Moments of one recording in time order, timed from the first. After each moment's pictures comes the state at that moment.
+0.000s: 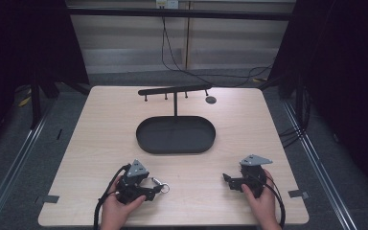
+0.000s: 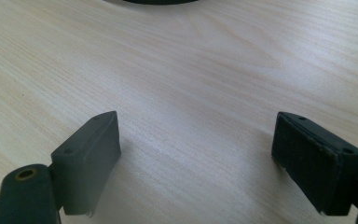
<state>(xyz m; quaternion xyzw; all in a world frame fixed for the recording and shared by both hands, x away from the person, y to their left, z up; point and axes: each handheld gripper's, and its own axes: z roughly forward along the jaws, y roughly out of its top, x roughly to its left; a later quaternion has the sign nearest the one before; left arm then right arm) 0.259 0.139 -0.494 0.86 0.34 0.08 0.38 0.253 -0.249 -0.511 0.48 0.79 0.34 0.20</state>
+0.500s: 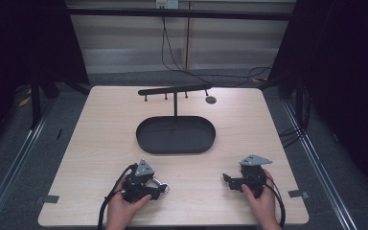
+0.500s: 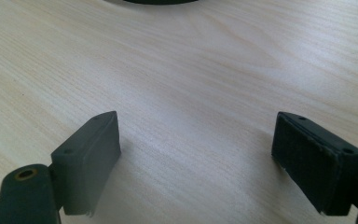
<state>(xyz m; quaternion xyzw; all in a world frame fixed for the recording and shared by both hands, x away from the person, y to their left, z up) 0.261 0.124 -0.496 0.87 0.34 0.08 0.36 0.253 -0.249 -0.511 0.48 0.79 0.34 0.20</state>
